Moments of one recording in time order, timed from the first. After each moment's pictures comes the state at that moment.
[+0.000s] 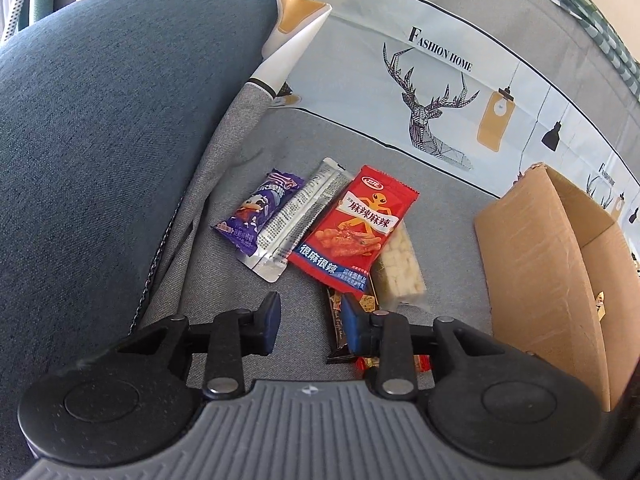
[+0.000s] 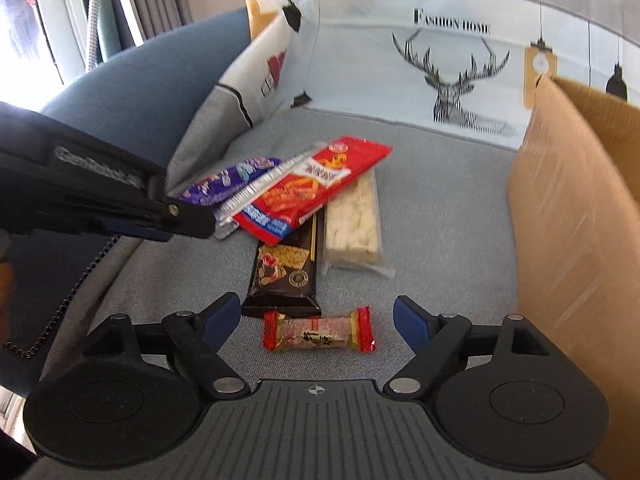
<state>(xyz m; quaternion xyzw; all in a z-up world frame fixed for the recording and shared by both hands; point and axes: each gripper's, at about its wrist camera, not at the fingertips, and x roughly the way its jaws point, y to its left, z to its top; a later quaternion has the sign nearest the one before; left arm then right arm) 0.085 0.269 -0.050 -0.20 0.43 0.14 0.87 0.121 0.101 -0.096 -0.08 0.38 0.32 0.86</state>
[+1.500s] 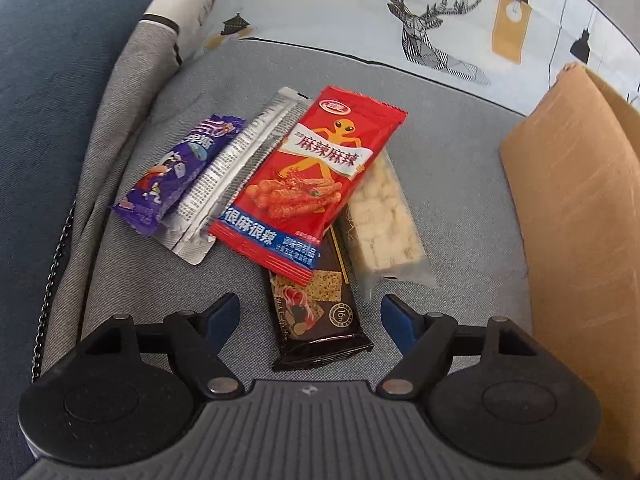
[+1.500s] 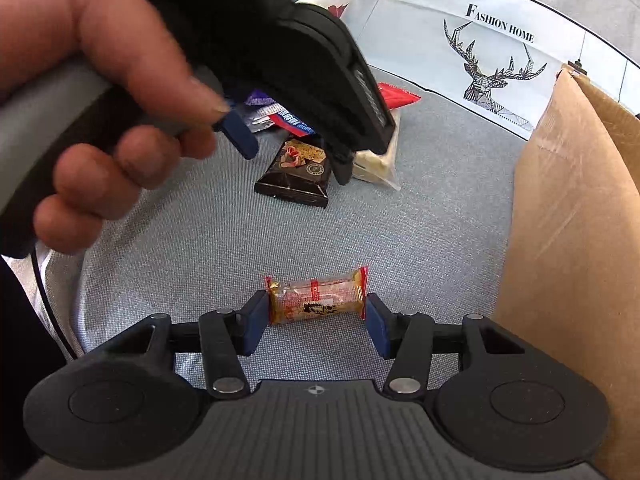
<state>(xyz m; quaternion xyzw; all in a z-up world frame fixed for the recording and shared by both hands) 0.157 0.215 -0.099 -0.12 0.53 0.15 0.83 0.074 0.067 -0.115 -0.19 0.37 0.38 0.83</state>
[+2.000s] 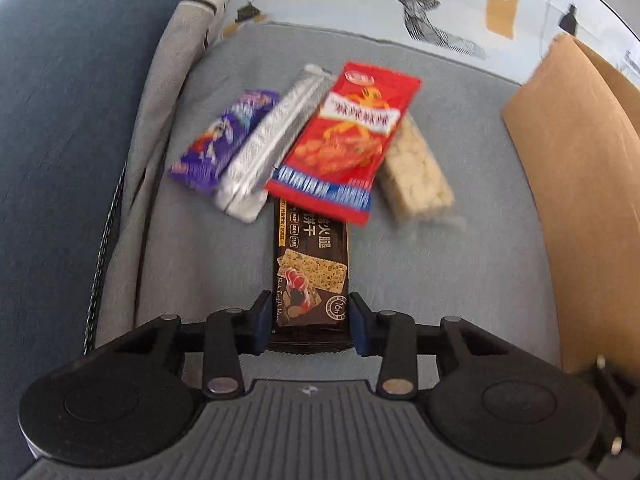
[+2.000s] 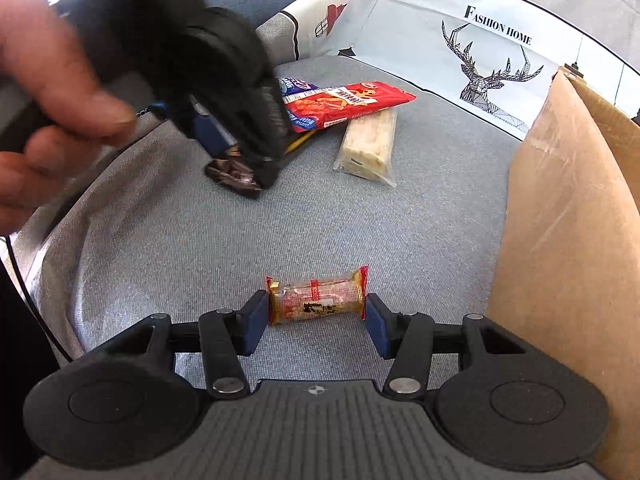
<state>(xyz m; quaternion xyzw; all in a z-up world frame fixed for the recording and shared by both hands) 0.113 0.236 -0.090 -0.10 0.55 0.12 0.82 0.072 0.068 -0.121 -0.20 0.37 0.37 0.83</state>
